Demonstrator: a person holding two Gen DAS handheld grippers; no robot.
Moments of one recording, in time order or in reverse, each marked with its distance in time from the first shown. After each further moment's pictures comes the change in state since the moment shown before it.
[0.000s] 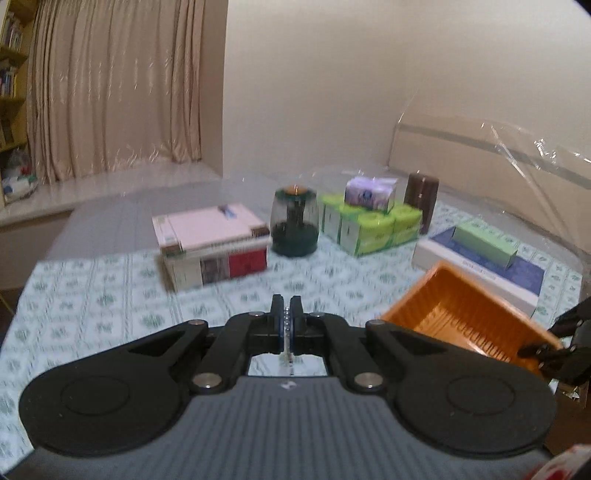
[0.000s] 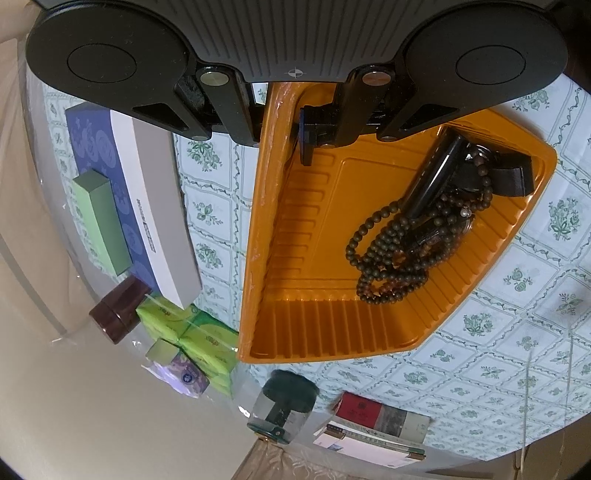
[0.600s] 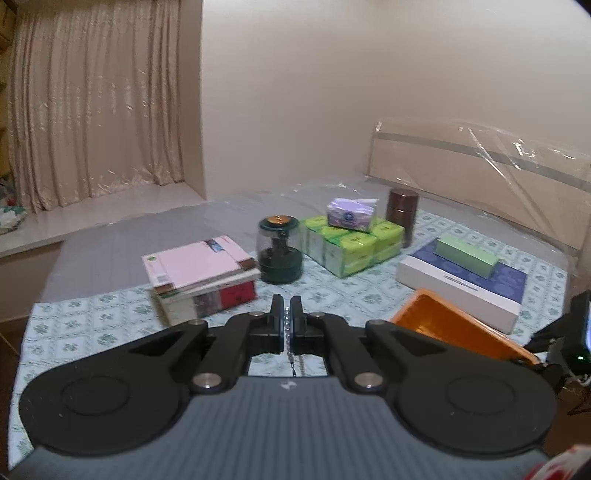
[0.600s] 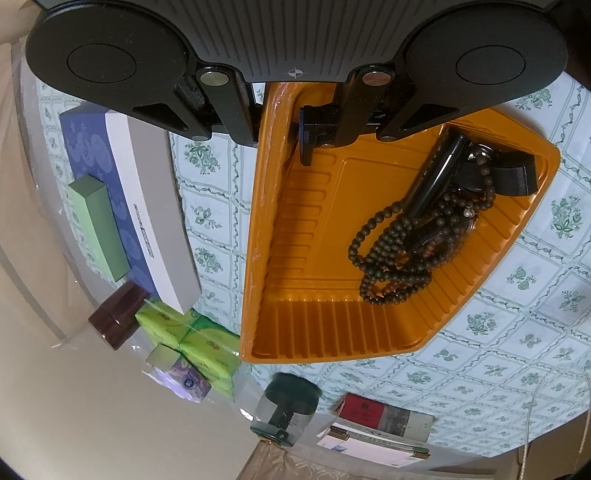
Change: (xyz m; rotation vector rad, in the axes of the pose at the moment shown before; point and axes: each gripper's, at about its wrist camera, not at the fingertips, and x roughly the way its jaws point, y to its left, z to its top) left arm -0.022 -0.010 0.044 0.061 -0.013 -0.063; right arm 0.004 -0.005 -0.002 0.016 0.001 0.013
